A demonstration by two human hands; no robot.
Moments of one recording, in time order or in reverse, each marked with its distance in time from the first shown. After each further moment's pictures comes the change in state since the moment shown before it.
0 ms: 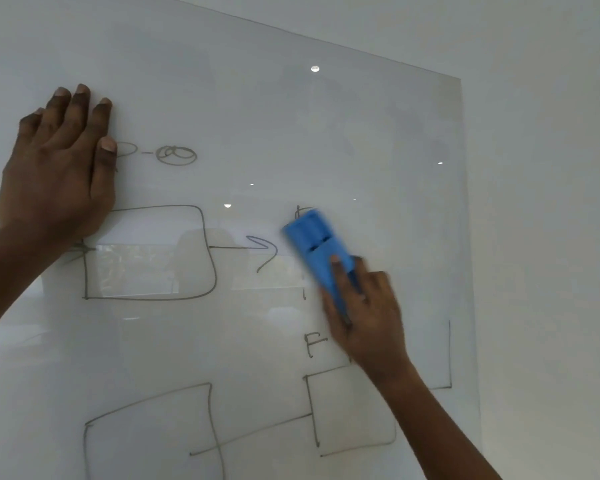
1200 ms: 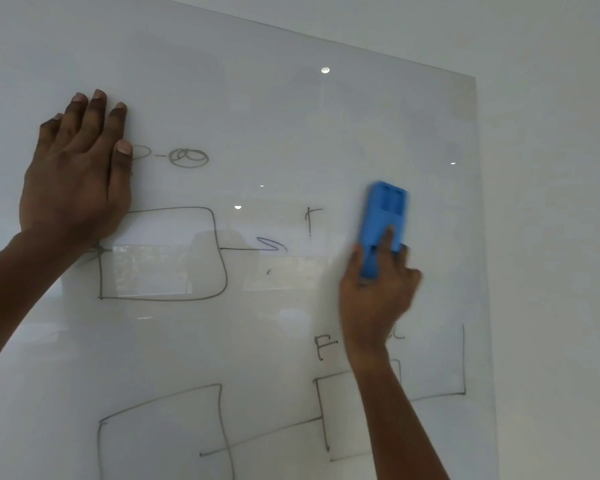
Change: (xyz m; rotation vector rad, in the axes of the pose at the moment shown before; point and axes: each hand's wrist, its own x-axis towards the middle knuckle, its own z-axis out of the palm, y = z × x) left_hand 0.000 0.030 -0.023 0.068 -0.029 0.000; right_hand 0.047 -0.039 0.015 0.113 0.253 0.749
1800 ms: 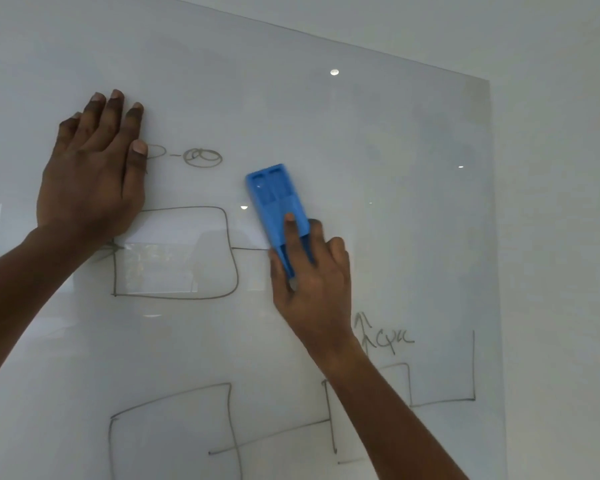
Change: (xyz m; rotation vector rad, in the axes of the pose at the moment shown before) left_hand 0.001 0.013 -0.016 0.011 -0.063 -0.029; right_hand -0.023 -0.050 0.023 -0.018 -0.233 -0.642
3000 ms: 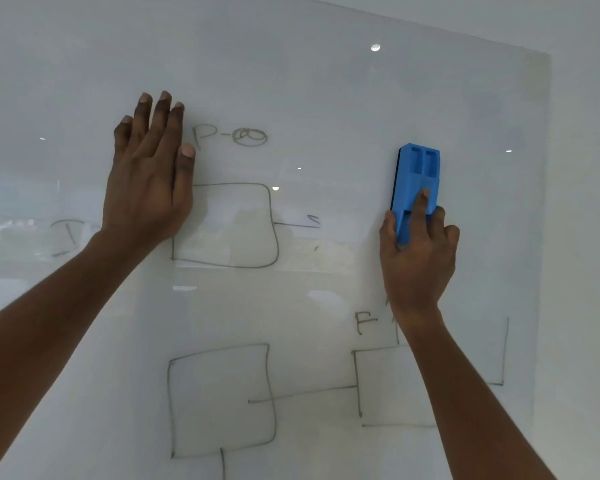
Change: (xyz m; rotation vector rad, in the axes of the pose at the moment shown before) left_hand -0.037 0.033 -0.040 -0.056 -0.083 -0.115; right_hand 0.002 0.065 -0.023 -0.176 0.053 0.398
